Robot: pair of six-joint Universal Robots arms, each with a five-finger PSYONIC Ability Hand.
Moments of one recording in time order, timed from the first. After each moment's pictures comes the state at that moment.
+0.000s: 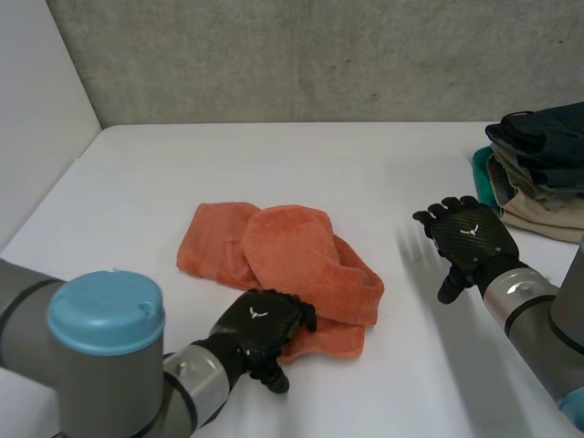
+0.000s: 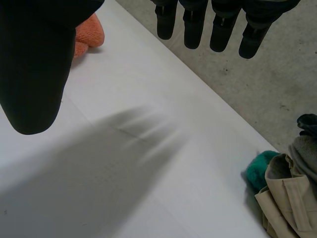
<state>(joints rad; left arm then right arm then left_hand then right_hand) 4.02 -1.94 -1.81 3.27 -1.40 3.19 1.83 -1.30 1.88 -0.31 1.40 2.66 0.52 0.52 0.52 0.51 0.33 0.23 0.22 0.21 0.21 0.04</state>
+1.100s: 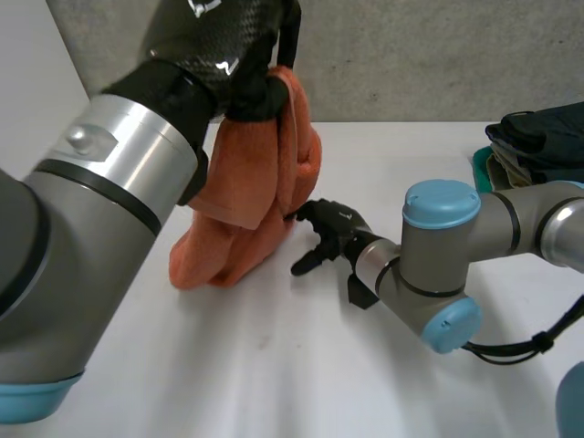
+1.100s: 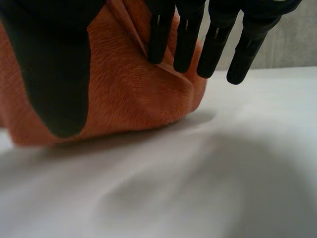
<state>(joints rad) 3.98 -1.64 -1.33 3.28 -1.61 3.22 2.15 -0.76 1.16 -0.13 1.33 3.48 1.16 1.19 1.19 1.20 0.98 0.49 0.48 0.48 0.48 0.31</state>
